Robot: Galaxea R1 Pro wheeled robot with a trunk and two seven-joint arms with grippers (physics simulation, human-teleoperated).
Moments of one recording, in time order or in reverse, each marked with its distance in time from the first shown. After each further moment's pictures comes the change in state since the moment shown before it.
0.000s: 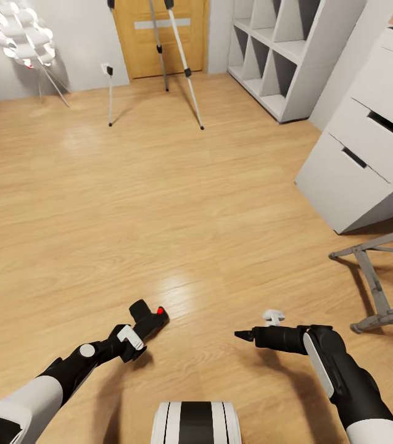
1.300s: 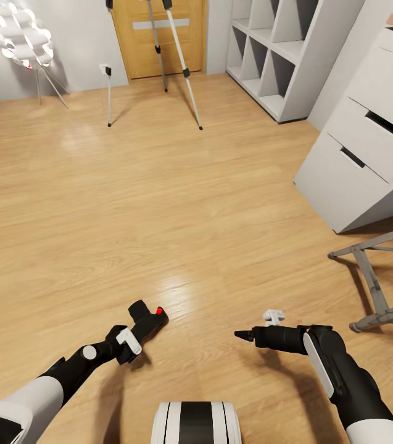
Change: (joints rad) left arm 0.000 -0.004 0.001 0.009 -0.150 0.025 0.091; right arm 0.000 0.000 0.000 0.000 0.001 -0.006 0.003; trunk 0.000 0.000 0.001
